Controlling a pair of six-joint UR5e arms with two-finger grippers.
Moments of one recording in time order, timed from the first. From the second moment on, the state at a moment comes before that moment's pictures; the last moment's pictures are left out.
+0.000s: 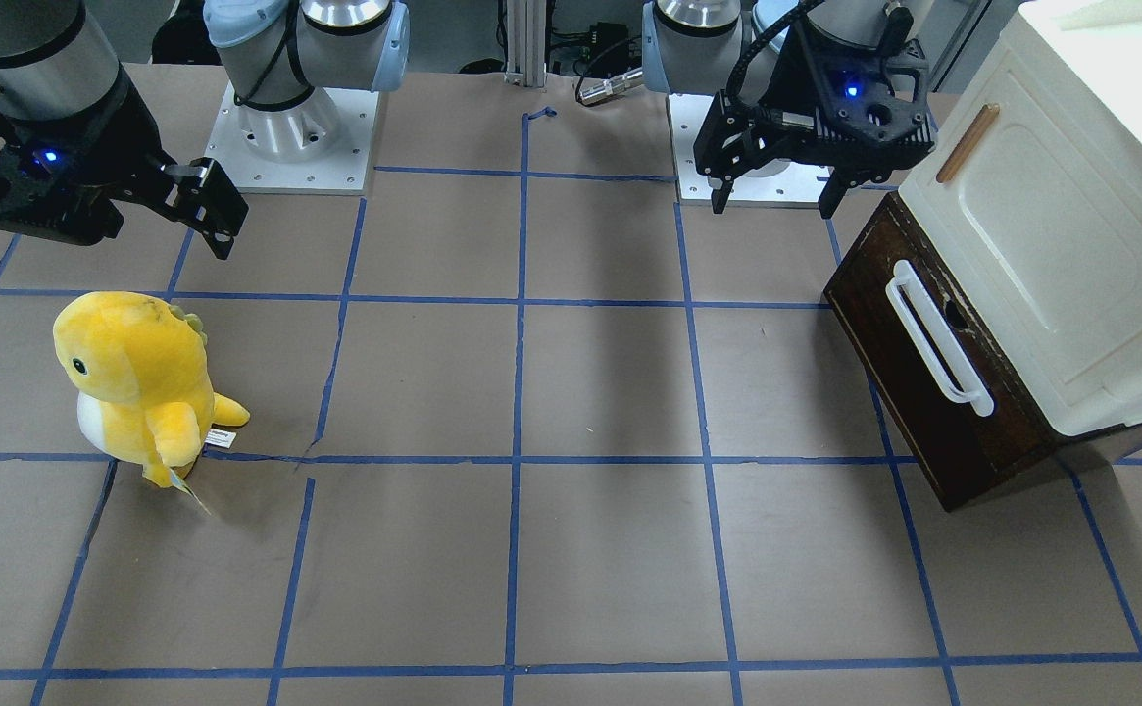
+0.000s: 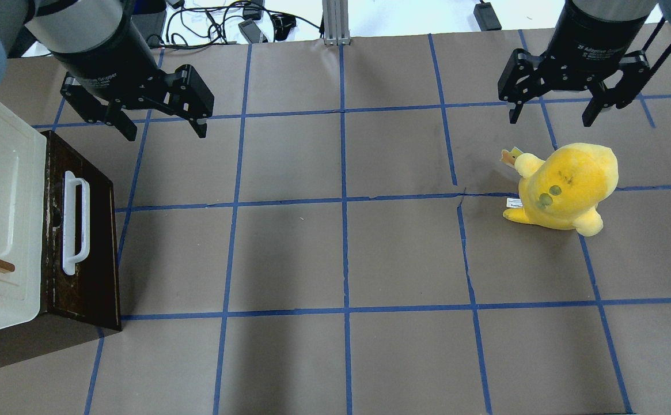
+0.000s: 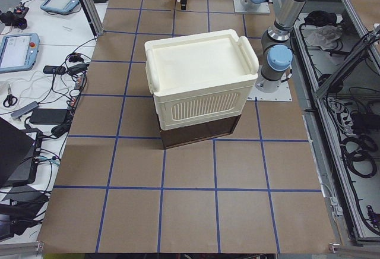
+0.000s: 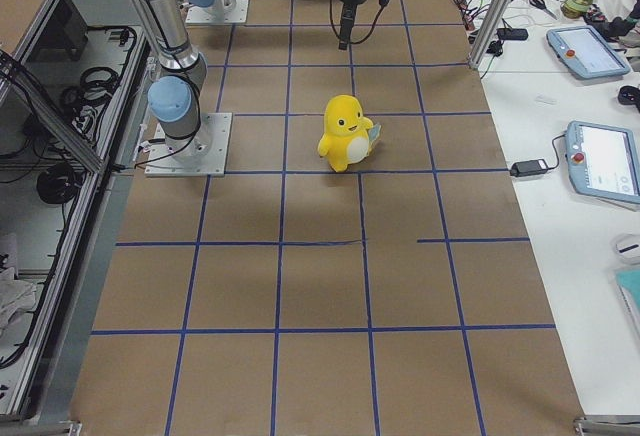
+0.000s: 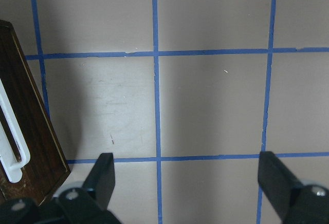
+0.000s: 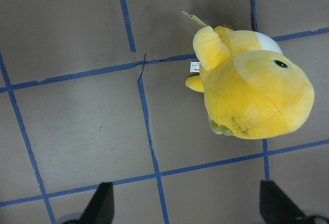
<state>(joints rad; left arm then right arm) -1.63 -1.54 -1.49 -1.66 1.56 -0.05 1.51 -1.53 1.48 -1.44 -1.63 0.11</state>
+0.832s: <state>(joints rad) -1.63 -1.56 -1.50 -1.66 1.60 -0.06 1.51 -1.53 1.48 -1.44 -1.63 0.11</state>
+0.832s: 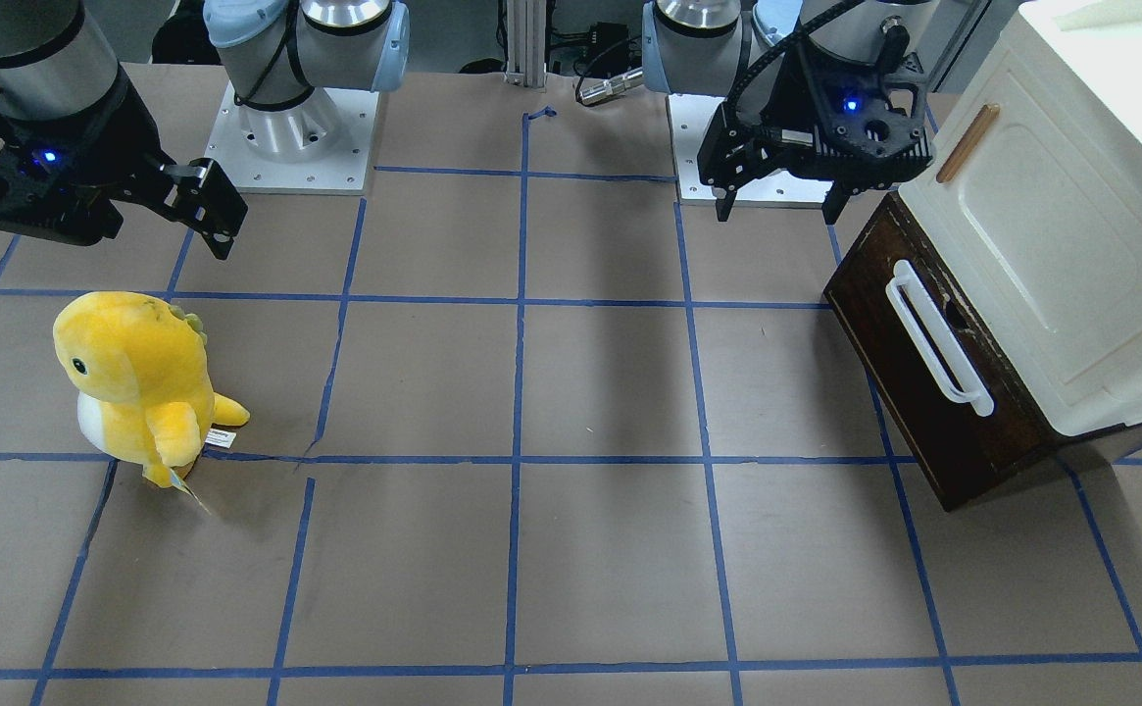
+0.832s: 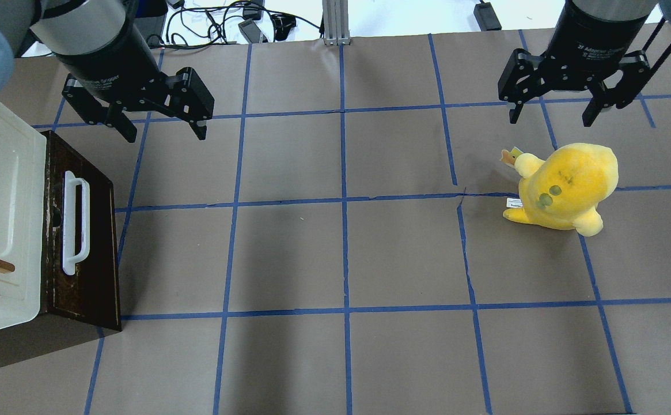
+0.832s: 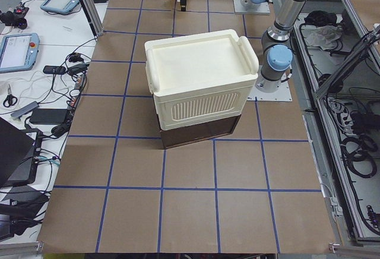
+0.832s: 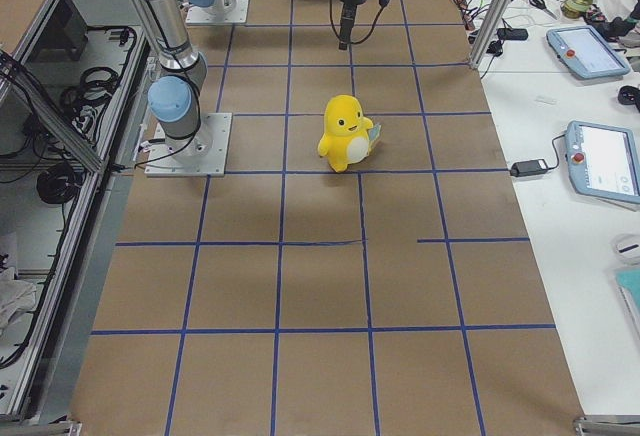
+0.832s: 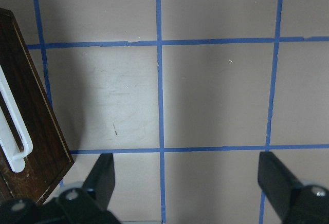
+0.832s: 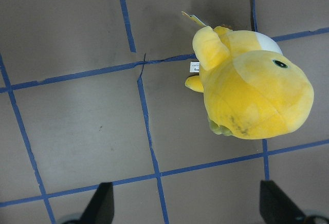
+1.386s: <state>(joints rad) -1.72 -1.62 -1.58 -1.65 1.77 -0.14 1.51 -1.53 1.48 -1.44 -1.63 0.11</state>
